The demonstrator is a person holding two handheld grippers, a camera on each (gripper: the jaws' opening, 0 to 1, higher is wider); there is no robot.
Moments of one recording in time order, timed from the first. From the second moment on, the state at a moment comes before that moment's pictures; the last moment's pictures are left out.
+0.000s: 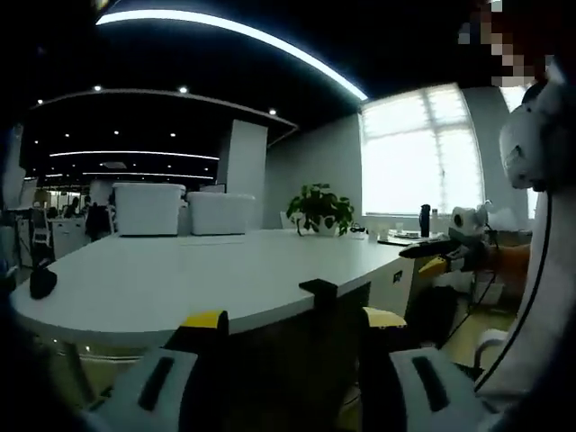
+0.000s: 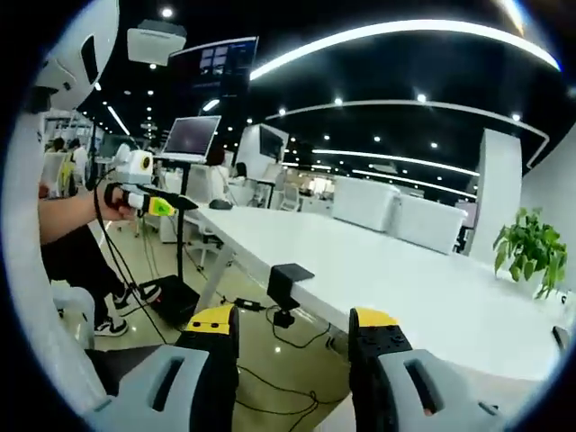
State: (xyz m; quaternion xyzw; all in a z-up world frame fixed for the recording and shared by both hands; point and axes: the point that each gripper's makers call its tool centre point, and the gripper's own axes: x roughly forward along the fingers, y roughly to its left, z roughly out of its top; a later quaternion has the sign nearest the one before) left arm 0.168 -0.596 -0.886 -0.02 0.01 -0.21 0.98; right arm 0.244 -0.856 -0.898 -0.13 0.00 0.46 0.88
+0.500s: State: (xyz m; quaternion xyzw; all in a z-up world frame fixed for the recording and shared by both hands) left arm 0.170 -0.607 -0.881 -0.01 0.01 -0.20 0.98; right arm 0.248 -0.859 -0.900 -0.15 0.00 0.48 0.87
